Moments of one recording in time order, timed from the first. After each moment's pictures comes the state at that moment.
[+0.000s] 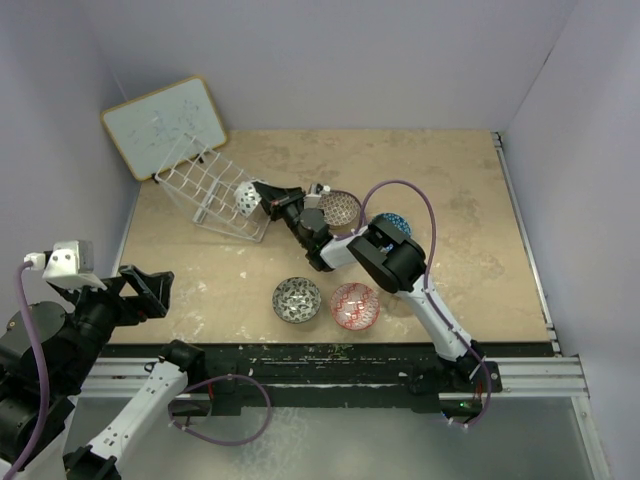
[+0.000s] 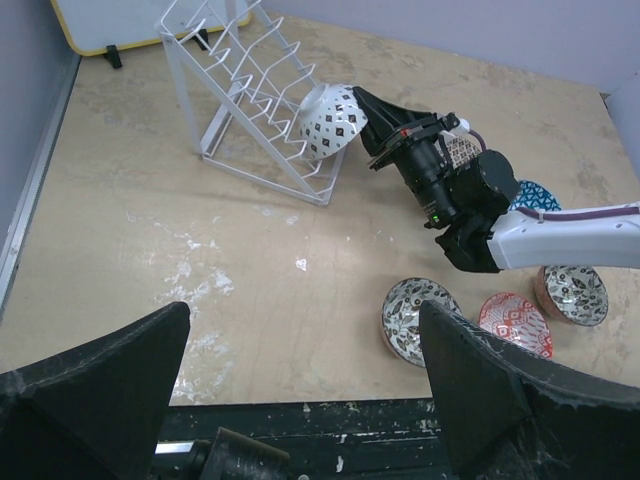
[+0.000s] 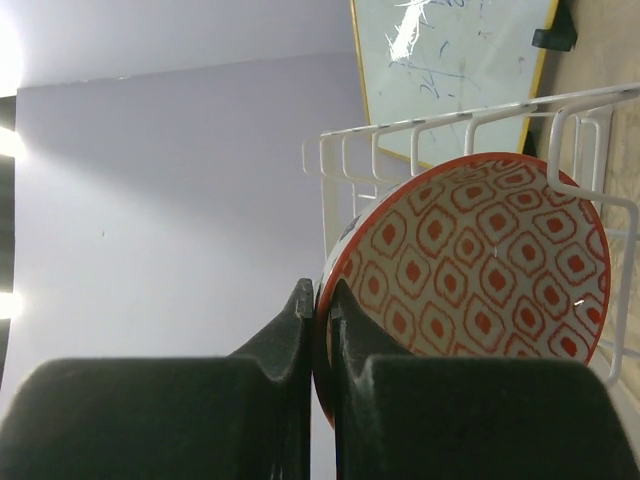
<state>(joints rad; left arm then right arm) -0.37 0.47 1.47 -1.28 -0.25 -0.36 0.82 2.47 1.44 1.25 0.25 1.71</state>
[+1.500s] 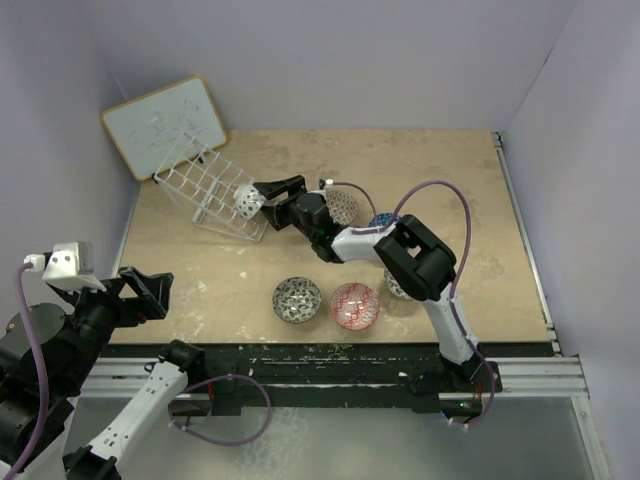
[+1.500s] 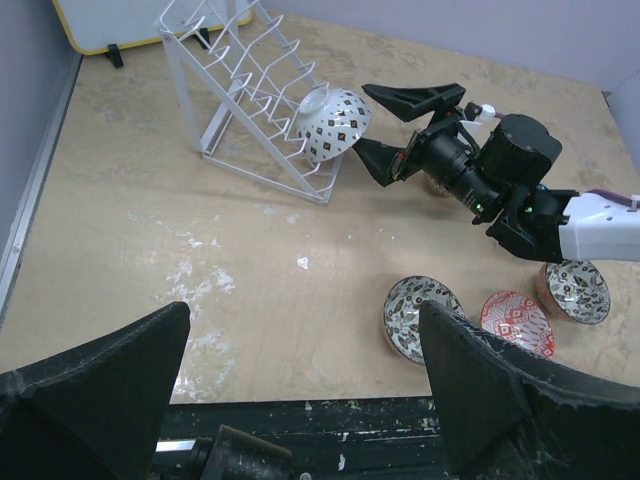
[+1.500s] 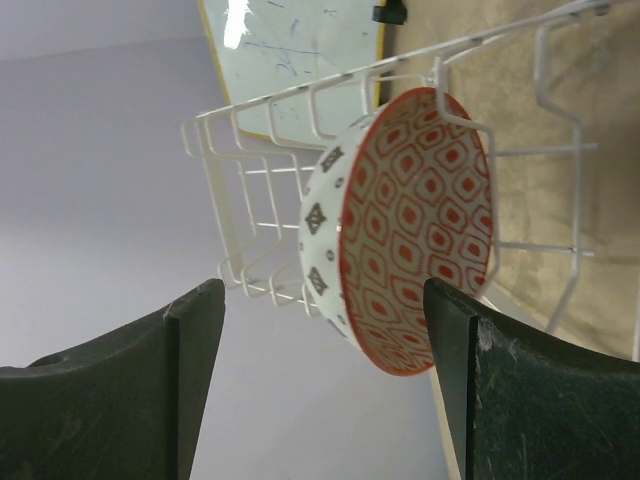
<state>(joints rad) -0.37 0.46 1.47 -1.28 -0.25 -0.36 0.82 2.20 1.33 0.74 0.18 1.65</state>
